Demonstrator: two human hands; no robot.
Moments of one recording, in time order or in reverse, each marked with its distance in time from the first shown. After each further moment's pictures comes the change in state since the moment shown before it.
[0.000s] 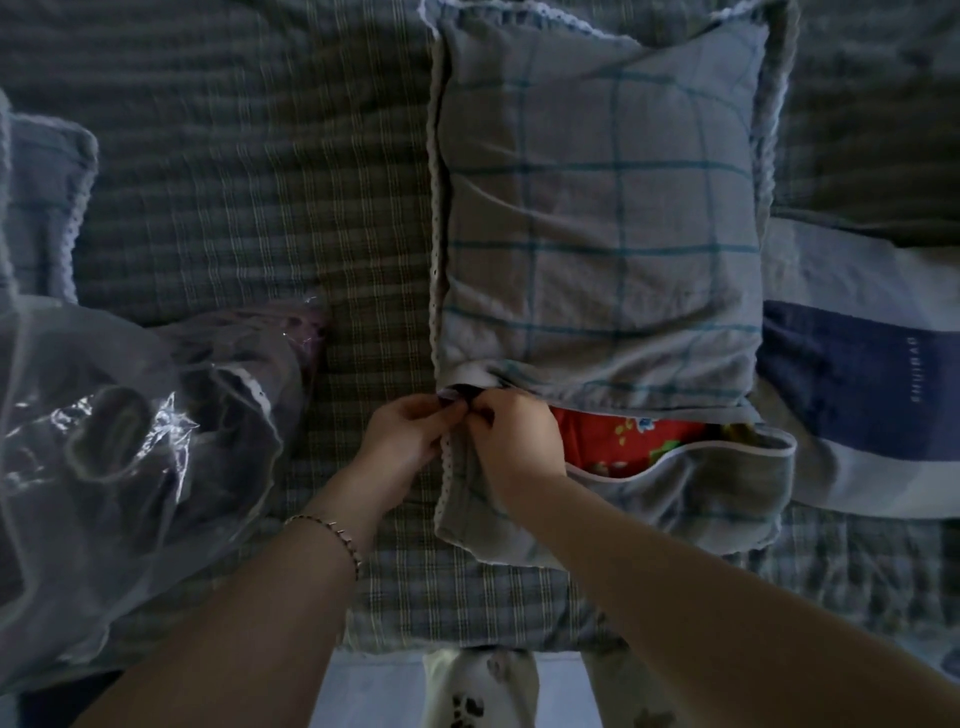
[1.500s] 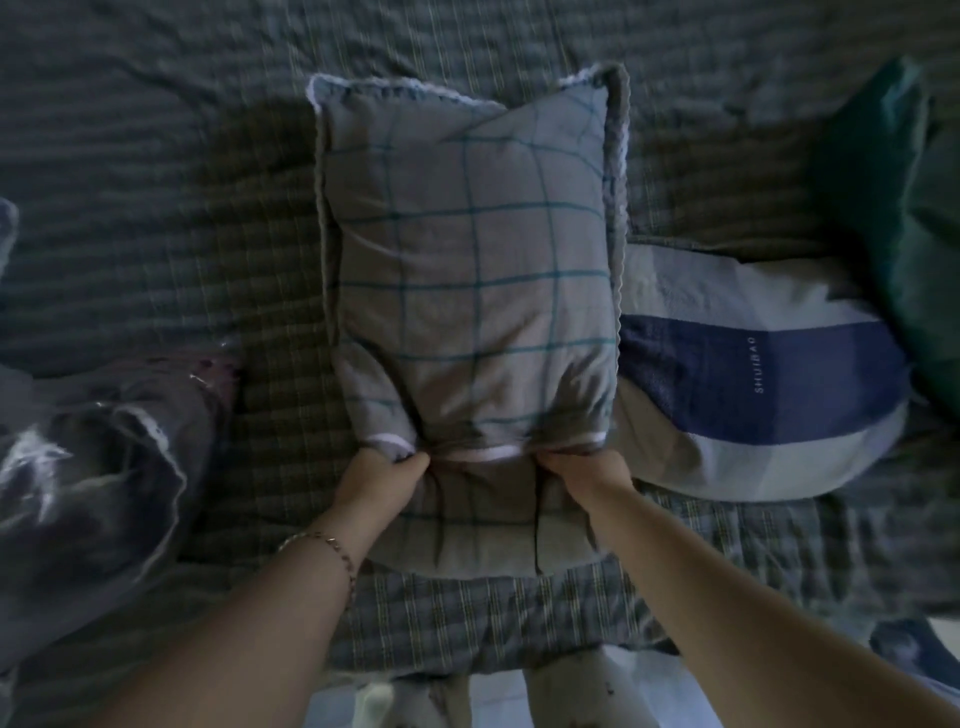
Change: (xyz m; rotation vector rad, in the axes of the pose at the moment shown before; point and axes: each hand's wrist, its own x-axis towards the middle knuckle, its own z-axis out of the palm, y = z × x) left_hand -0.027 -0.015 0.077 0.694 0.280 -0.047; right_hand -0.036 0.119 -0.096 0.584 0.069 0.851
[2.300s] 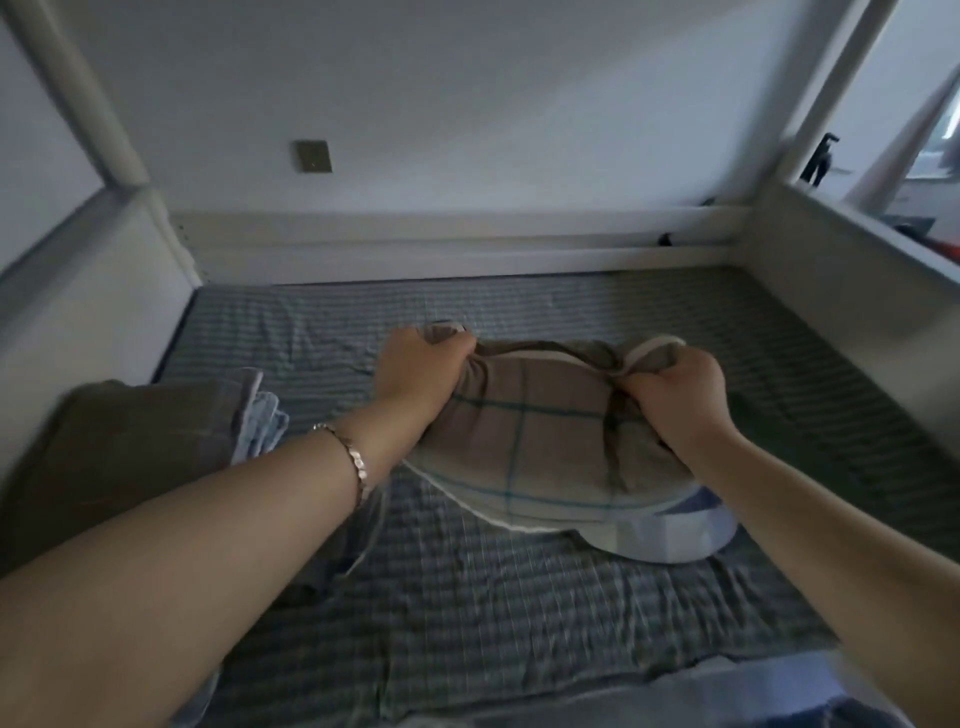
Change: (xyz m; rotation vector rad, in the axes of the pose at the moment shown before) left_hand -0.392 -0.033 -0.298 -0.559 0.333 1.011; right_hand -0.488 0.056 -0.099 0.073 0.537 -1.271
